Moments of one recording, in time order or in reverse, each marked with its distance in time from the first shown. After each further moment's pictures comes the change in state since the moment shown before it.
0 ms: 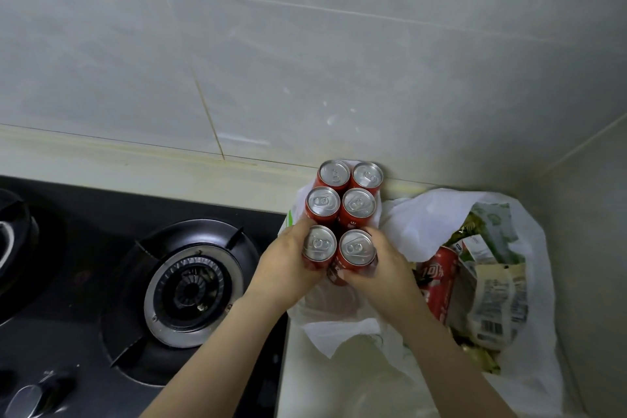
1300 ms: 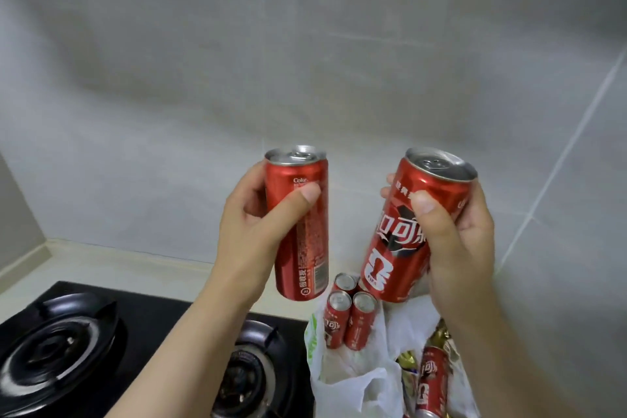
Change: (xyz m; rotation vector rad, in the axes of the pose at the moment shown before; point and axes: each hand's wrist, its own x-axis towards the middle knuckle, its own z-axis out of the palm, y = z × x) left_hand -0.151 0.166 -0.239 -0.889 0.410 0.576; right_hand -0.155 -0.264 -0.122 0.727 0.352 -0.745
